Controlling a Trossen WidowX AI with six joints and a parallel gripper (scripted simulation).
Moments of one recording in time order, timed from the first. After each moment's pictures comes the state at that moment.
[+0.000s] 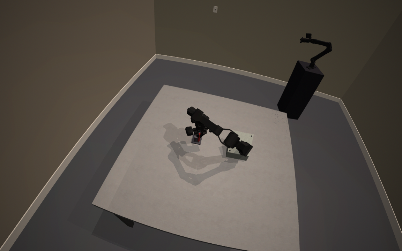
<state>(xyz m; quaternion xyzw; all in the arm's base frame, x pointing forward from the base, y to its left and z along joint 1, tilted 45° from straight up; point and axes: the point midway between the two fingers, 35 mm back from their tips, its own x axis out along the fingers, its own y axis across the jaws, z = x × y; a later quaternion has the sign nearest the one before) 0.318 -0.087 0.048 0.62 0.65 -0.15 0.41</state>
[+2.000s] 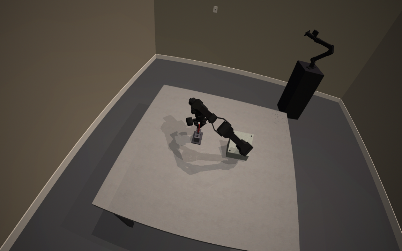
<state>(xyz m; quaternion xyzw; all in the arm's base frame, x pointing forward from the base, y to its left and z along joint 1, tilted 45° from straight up) 0.329 -0.150 -0.018 0.63 0.64 -0.15 0.41</state>
